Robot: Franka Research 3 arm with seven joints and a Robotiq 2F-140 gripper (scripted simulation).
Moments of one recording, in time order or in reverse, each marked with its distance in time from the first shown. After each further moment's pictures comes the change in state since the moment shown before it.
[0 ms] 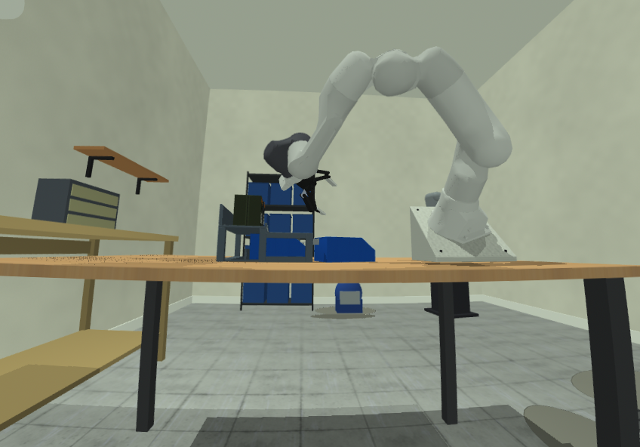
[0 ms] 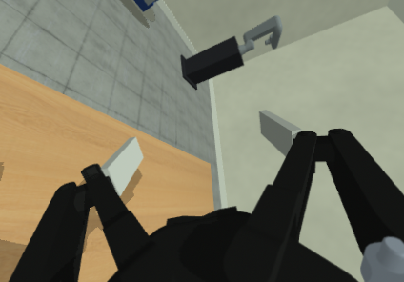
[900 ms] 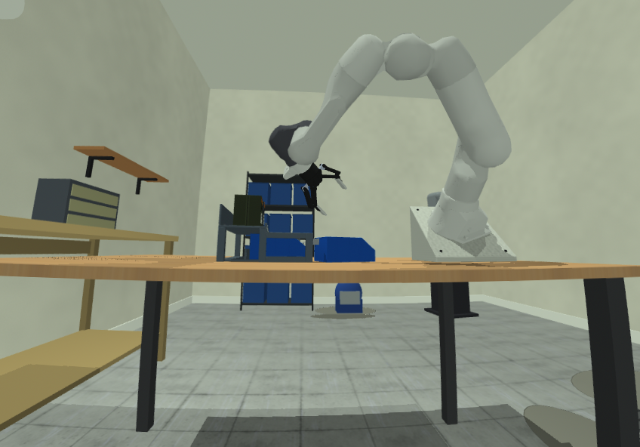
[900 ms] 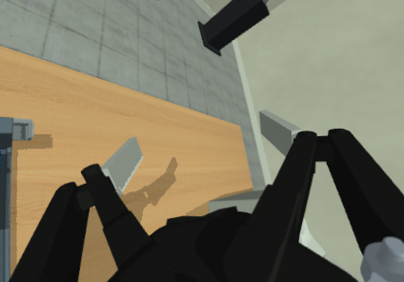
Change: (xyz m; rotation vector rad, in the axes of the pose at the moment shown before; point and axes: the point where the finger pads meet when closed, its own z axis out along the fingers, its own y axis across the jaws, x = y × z) arm -0.059 -0.016 -0.028 0.174 -0.121 0.221
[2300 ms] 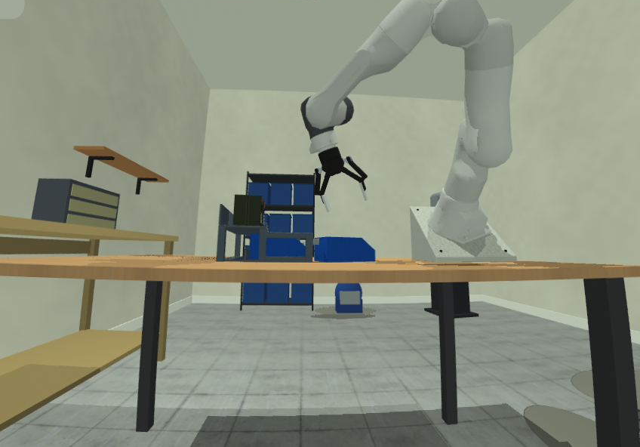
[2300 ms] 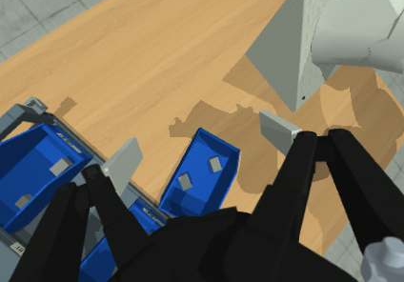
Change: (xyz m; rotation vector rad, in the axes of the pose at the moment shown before) arm -0.170 -0.032 -0.068 0.363 -0.498 0.800
